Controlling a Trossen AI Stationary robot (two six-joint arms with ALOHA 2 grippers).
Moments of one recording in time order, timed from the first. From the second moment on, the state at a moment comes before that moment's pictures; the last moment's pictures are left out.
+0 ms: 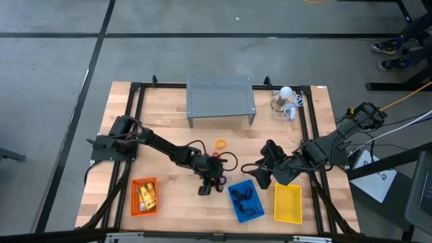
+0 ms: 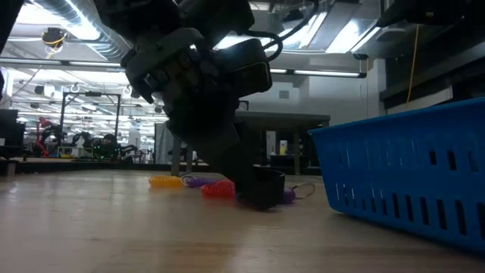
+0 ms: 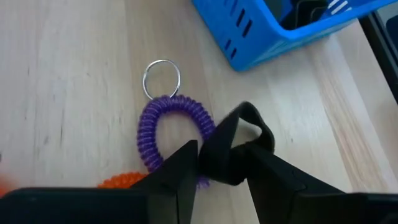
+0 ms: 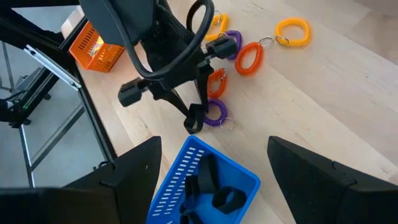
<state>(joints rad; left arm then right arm) -0.28 1.94 1.08 0.10 0.21 -0.22 0.61 1.32 1.13 -0.72 0.45 1.25</state>
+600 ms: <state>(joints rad) -0.24 1.91 1.16 0.08 0.27 -0.19 0.61 1.31 1.13 -0.70 0.52 1.26</state>
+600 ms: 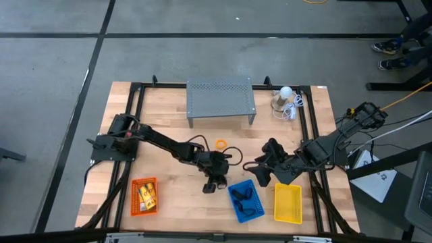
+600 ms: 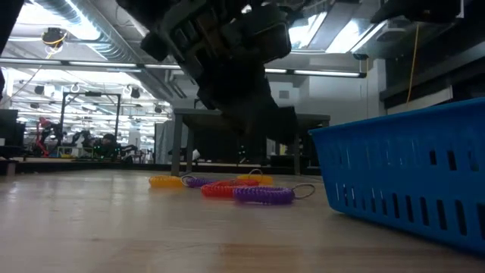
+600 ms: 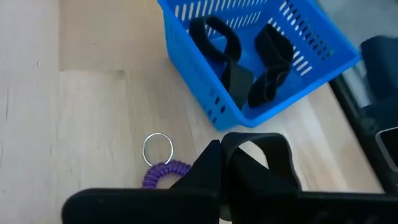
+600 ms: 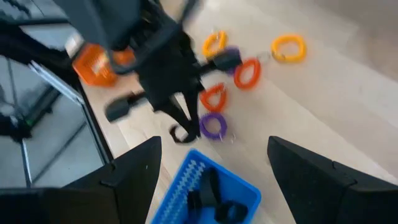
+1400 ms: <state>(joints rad) -0.17 1.96 1.27 0.47 0.37 -0.40 0.65 1.14 1.13 -0.67 0.87 1.24</state>
